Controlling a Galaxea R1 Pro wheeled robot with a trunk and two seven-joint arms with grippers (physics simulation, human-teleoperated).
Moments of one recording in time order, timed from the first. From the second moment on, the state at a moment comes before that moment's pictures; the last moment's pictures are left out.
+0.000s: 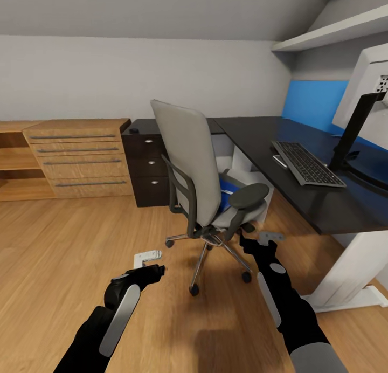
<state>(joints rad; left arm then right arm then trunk) -0.37 -0.04 -0.25 -1.43 0.53 0.74 0.52 -0.50 0.06 0.03 -1.15 -0.07 0.24 -0.18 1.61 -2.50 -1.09</state>
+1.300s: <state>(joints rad) -0.37 -0.04 -0.01 -1.46 0.55 0.74 0.52 -0.50 0.01 0.00 -1.05 -0.07 0.09 -0.20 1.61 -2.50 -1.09</state>
